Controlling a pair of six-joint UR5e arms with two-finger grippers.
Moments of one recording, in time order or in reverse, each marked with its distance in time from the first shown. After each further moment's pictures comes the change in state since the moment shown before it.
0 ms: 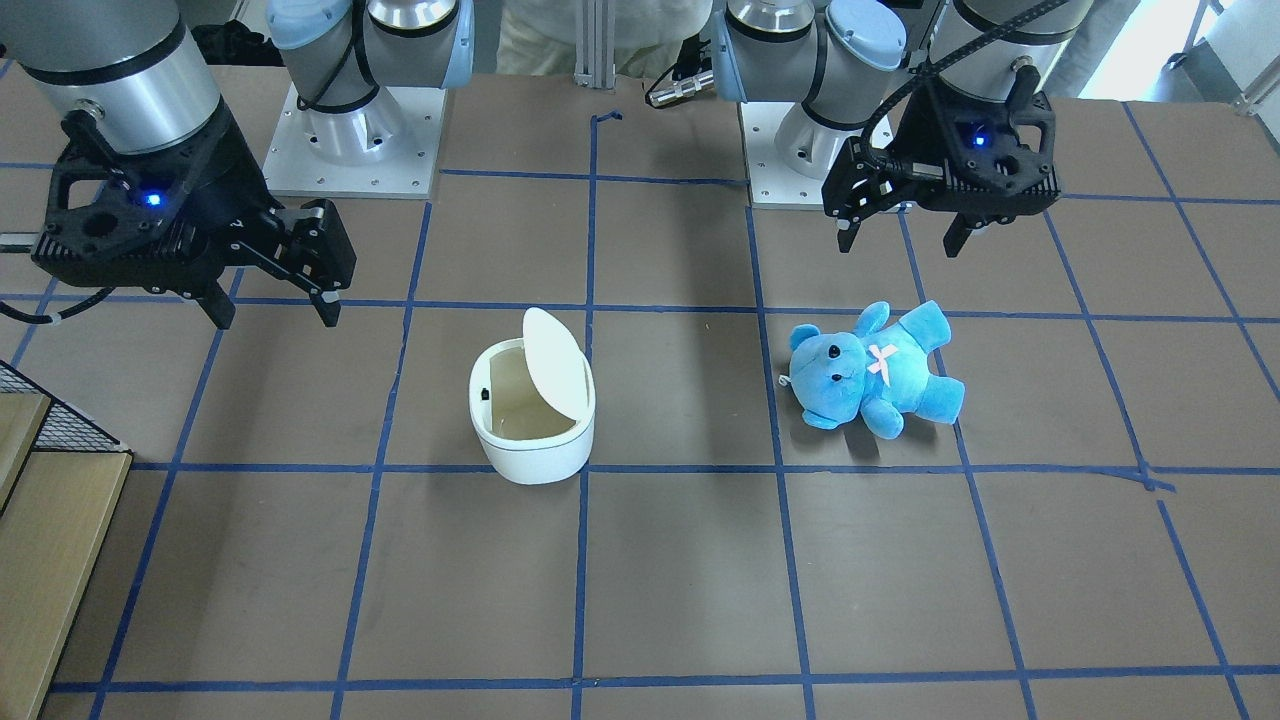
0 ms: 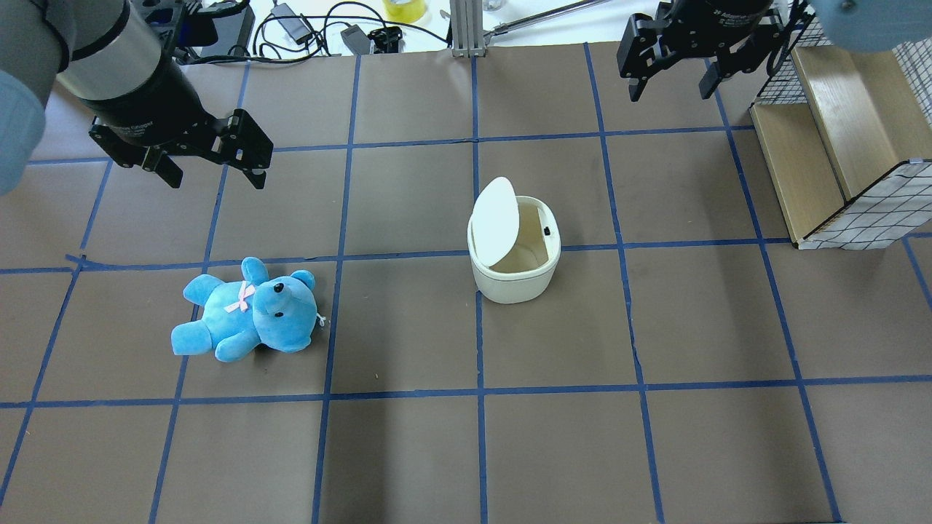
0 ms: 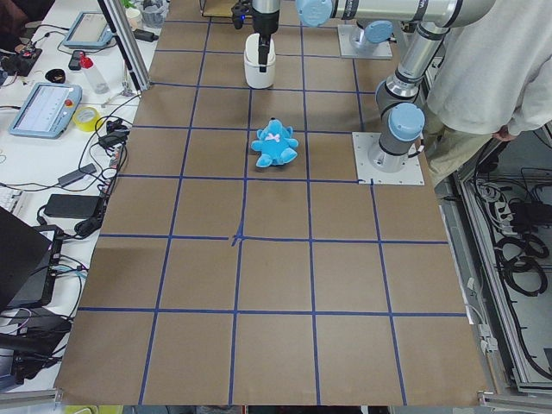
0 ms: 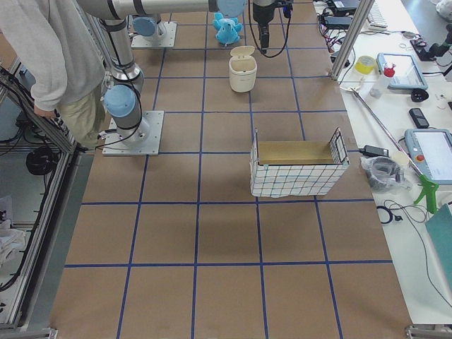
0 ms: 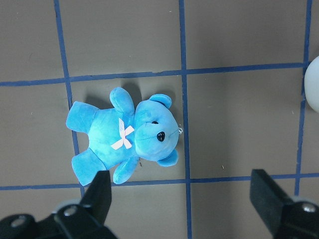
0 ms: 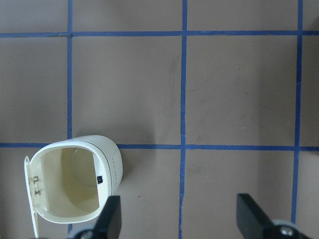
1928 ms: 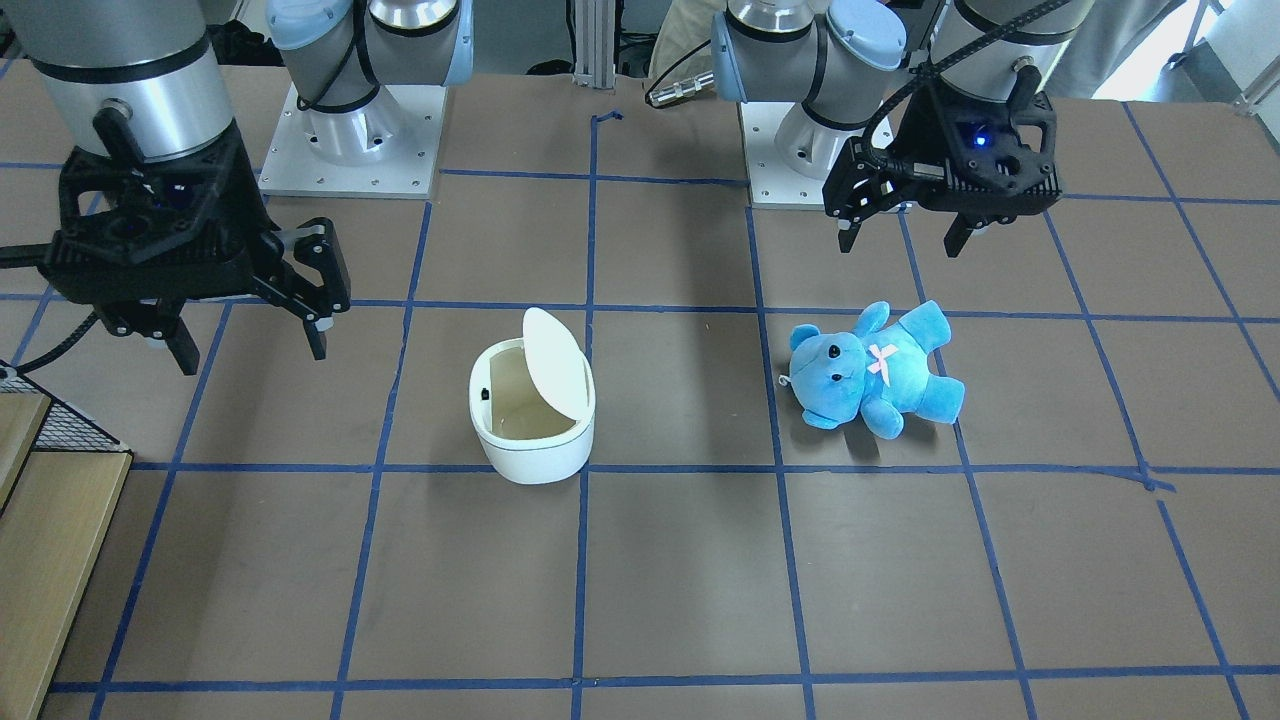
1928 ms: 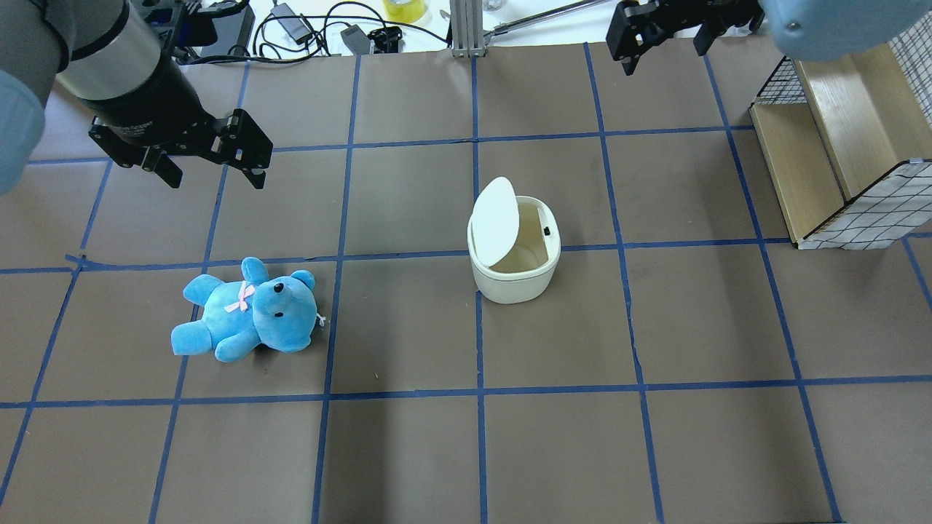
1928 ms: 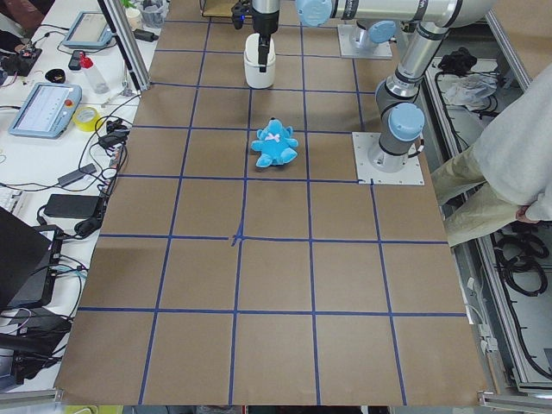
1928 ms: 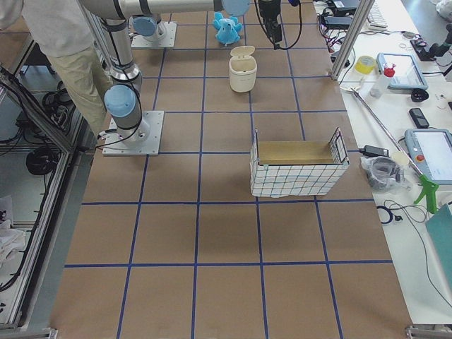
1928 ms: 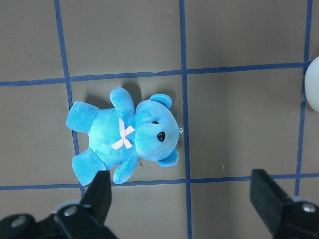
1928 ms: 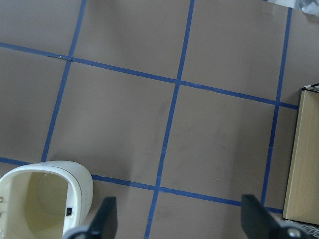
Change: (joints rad) left arm 0.001 0.000 0.000 0.000 0.000 0.000; right arm 0.021 0.027 -0.004 -0.160 -0.082 -0.202
